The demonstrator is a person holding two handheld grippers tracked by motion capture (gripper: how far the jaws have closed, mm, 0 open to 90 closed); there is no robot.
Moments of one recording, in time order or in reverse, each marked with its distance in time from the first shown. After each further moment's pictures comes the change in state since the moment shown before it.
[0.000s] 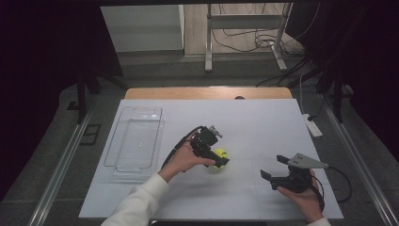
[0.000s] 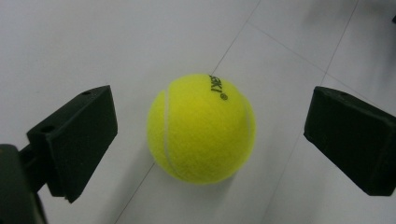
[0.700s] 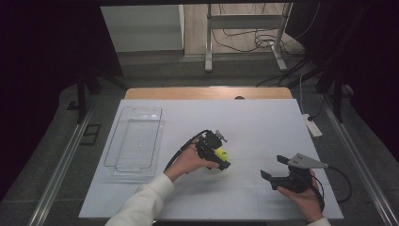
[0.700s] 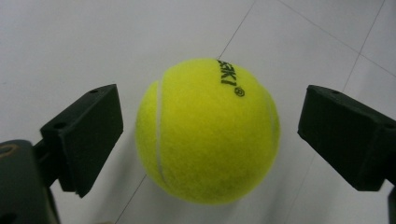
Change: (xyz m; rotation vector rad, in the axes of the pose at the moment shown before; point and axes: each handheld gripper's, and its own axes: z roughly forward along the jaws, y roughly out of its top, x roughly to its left) left arm 0.000 0.001 0.025 0.081 0.021 0.017; right arm -0.001 -0.001 0.000 0.002 -0.001 0.003
